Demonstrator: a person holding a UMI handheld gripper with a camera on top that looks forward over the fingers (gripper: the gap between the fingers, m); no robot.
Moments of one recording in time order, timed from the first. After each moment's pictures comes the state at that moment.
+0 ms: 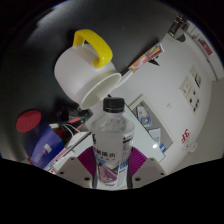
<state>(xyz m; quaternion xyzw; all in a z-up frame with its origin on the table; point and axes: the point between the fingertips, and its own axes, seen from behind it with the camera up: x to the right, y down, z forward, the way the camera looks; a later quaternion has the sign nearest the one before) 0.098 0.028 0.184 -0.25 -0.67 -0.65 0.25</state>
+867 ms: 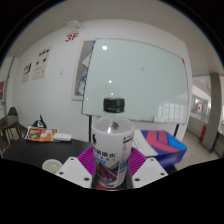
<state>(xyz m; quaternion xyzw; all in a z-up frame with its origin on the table) 0.208 -0.003 0.193 -0.77 -0.06 -0.03 0.63</state>
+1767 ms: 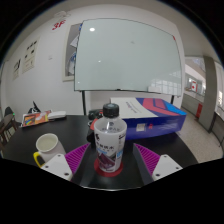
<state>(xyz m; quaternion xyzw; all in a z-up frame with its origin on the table) 0.223 -0.044 0.082 -0.84 0.01 -0.03 0.54</state>
